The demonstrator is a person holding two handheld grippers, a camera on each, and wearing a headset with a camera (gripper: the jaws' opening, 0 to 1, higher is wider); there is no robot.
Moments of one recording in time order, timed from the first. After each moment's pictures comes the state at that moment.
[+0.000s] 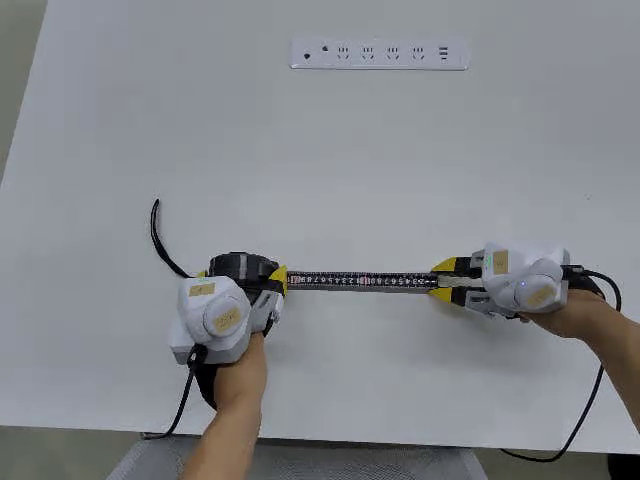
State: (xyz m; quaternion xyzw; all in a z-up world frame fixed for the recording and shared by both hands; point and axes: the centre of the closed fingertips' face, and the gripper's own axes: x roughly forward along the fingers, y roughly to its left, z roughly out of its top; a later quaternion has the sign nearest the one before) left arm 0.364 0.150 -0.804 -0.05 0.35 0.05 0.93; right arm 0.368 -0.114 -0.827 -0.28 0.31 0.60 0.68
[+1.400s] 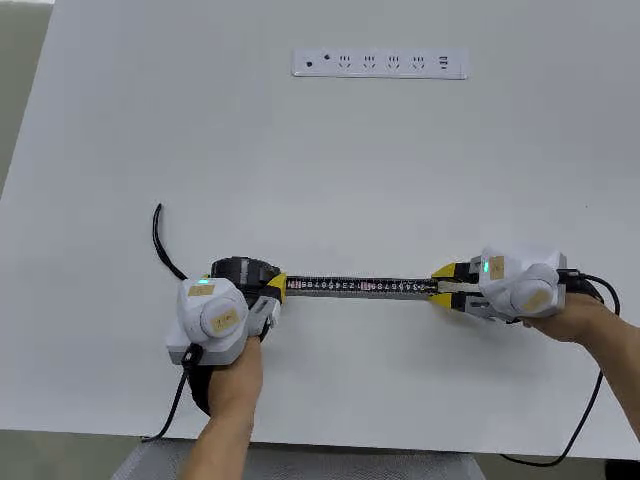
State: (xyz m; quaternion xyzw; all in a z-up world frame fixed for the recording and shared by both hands) left arm 0.362 0.152 -0.804 -0.05 0.36 0.03 0.93; right arm 0.368 -0.112 -0.824 -0.29 0.31 0.60 0.68
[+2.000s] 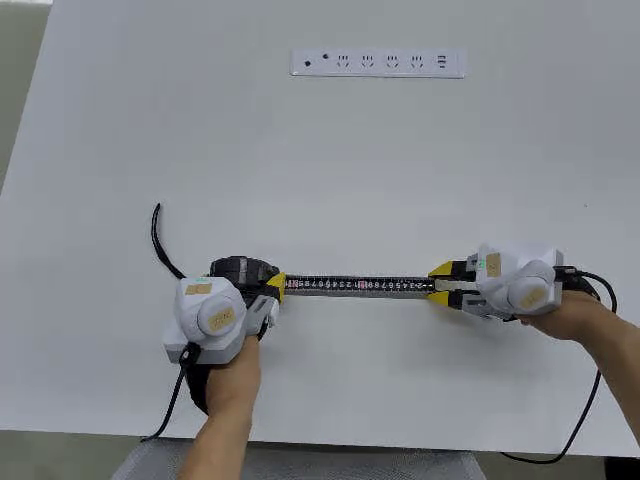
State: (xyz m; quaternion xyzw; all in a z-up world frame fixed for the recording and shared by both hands) left arm 0.362 0.152 -0.804 -0.06 0.37 0.03 0.93; right arm 0.366 -0.108 -0.823 -0.29 0.31 0.60 0.68
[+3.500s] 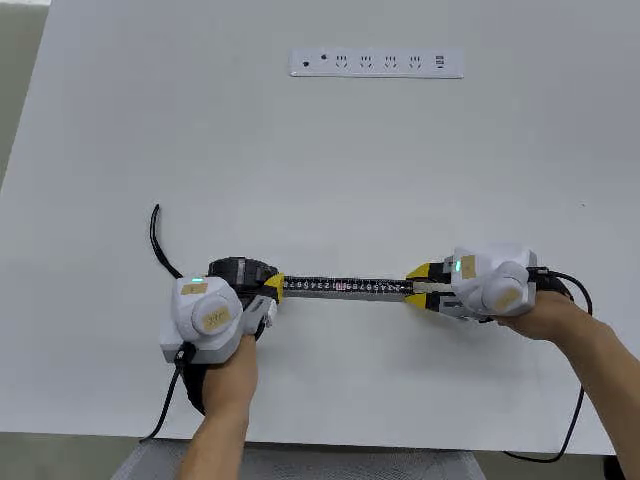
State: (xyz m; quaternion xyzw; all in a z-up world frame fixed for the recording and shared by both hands) left arm 0.361 0.152 -0.804 -0.06 0.37 0.03 0.93; right arm 0.360 -0.079 -0.822 -0.28 0.31 0.61 0.67
